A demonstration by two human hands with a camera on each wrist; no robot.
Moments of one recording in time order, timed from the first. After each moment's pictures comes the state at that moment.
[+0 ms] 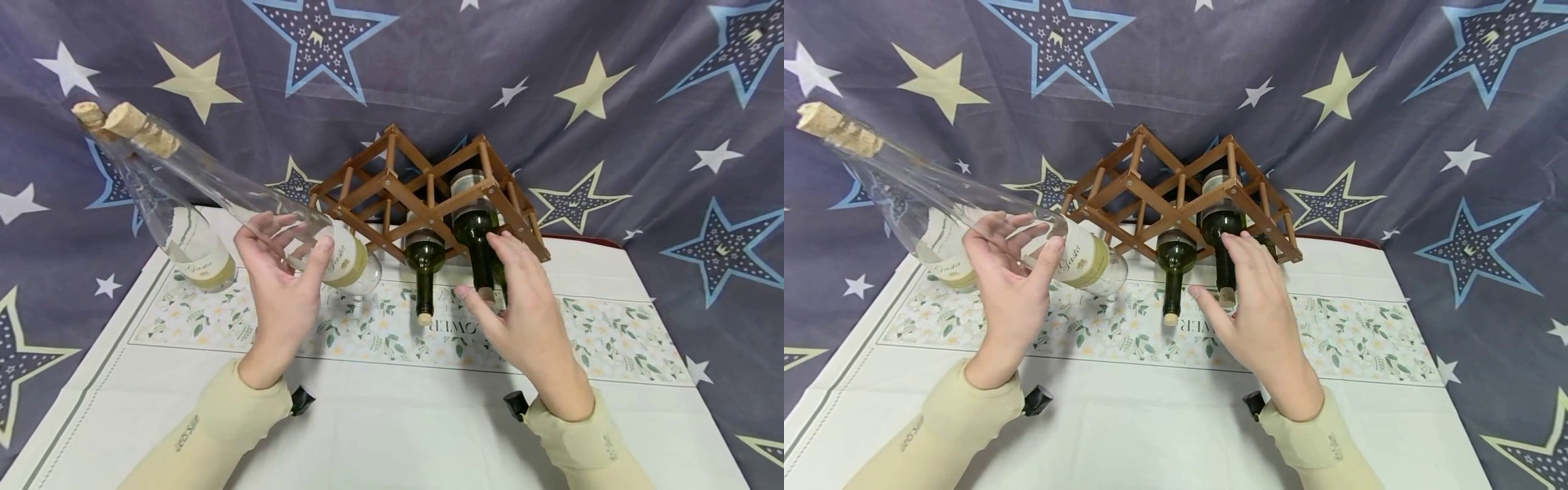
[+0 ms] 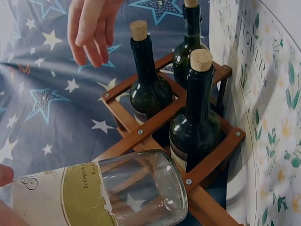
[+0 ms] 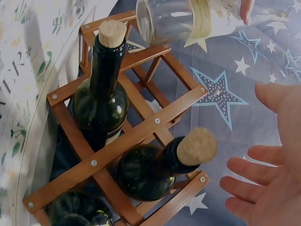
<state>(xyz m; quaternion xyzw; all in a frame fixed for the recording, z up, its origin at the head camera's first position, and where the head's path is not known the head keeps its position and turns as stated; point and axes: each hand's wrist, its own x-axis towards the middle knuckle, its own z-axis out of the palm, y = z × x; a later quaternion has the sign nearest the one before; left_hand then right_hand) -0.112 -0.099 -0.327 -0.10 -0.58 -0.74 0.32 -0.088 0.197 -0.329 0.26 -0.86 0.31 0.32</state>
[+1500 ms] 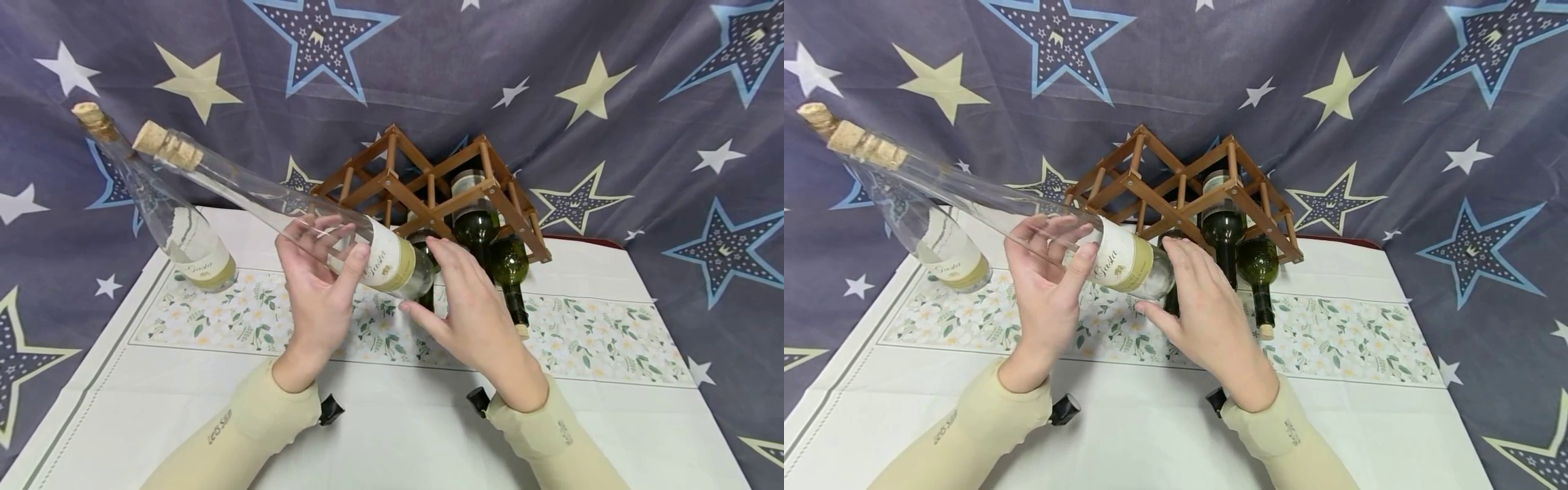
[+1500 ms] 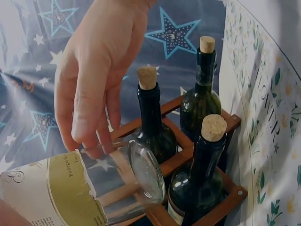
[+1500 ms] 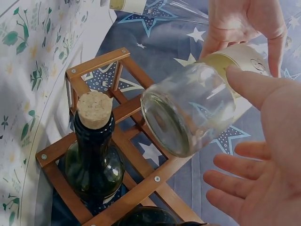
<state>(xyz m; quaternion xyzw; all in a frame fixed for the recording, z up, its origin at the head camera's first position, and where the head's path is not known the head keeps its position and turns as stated) -0.106 -0.058 -0.326 -0.15 -0.52 -0.79 0.28 -0.098 0.148 -0.334 0.31 -0.88 0.26 0.26</state>
